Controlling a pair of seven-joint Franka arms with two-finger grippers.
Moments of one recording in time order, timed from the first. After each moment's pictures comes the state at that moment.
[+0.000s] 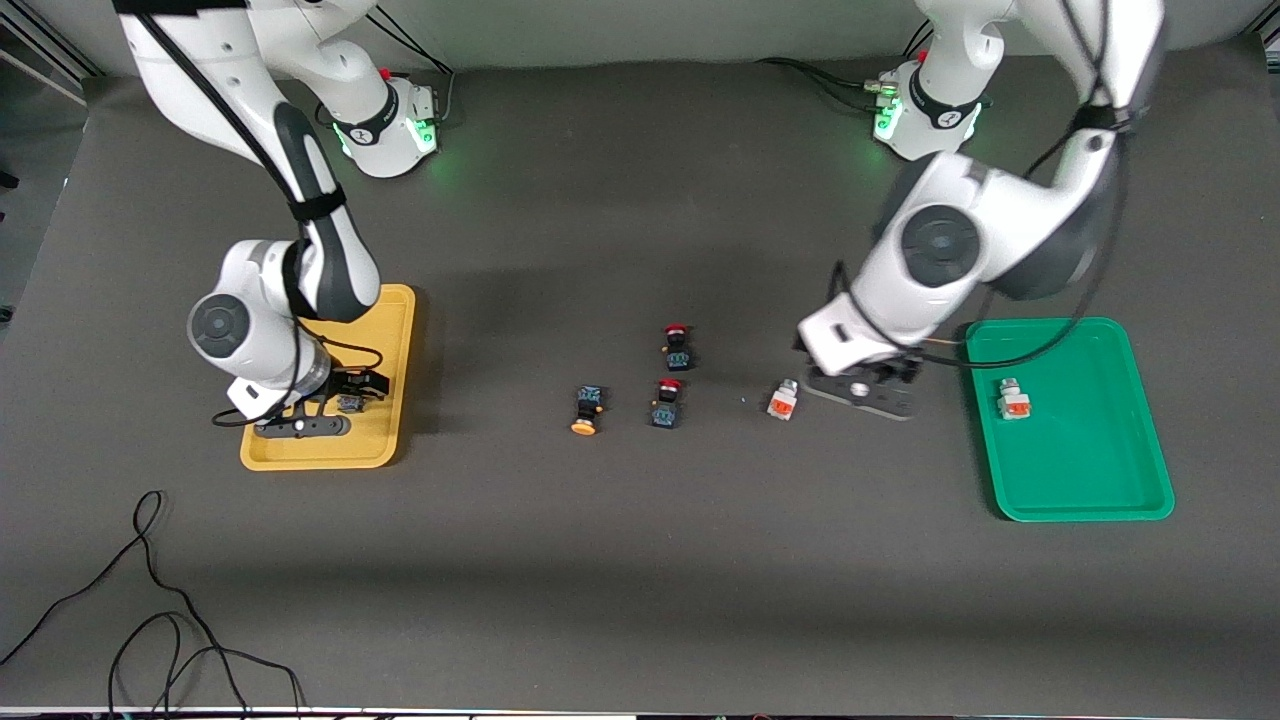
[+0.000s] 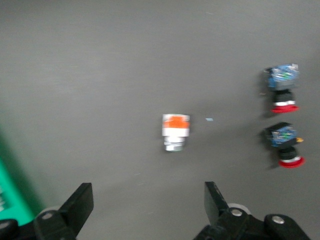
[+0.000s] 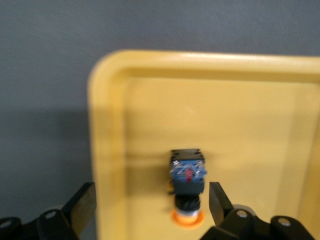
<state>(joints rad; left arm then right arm) -0.11 0.31 -0.41 -1.84 0.11 2.10 -0.21 0.60 0.35 -0.53 -2.12 0.22 2.32 -0.09</state>
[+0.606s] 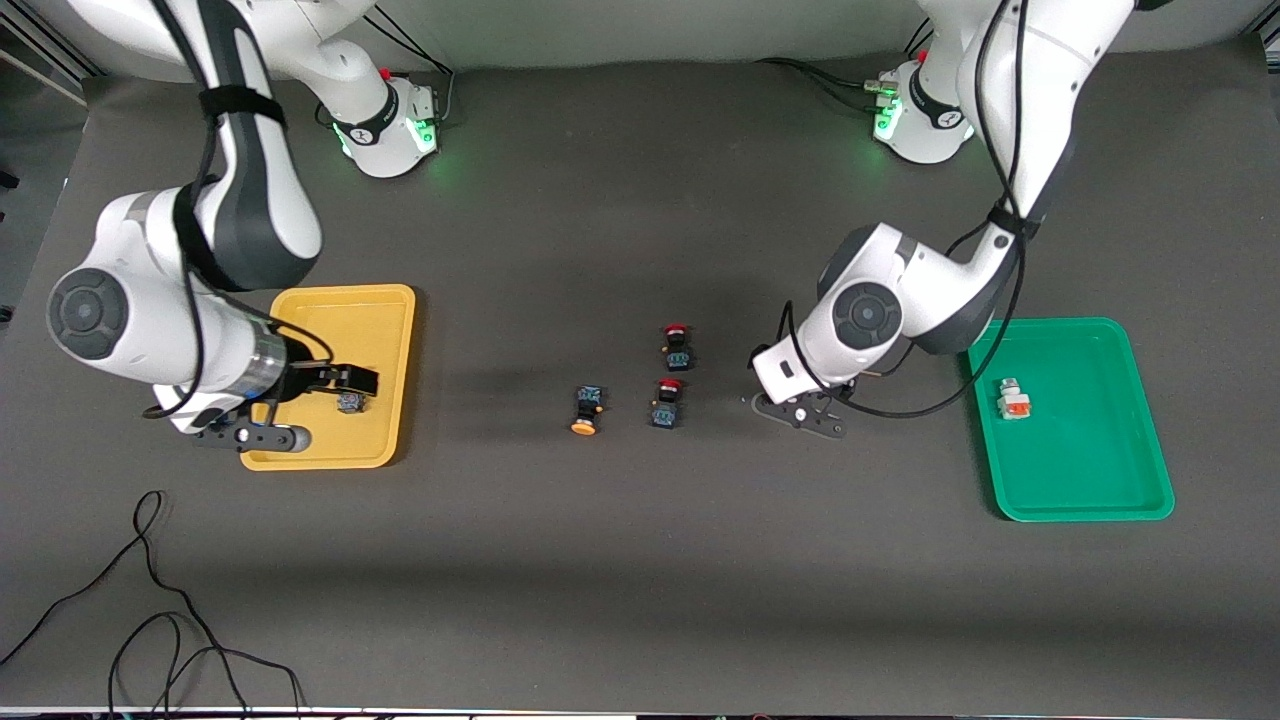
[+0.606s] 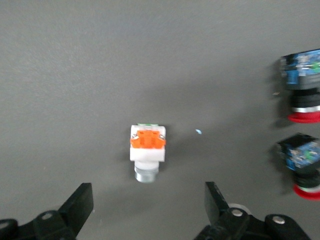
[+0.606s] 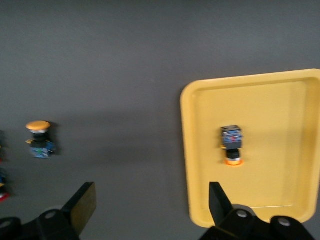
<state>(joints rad) -0.13 0.53 -0.38 -1.87 0.11 2.28 -0.21 0.67 0.31 -0.52 -1.68 0.24 1.85 0.21</state>
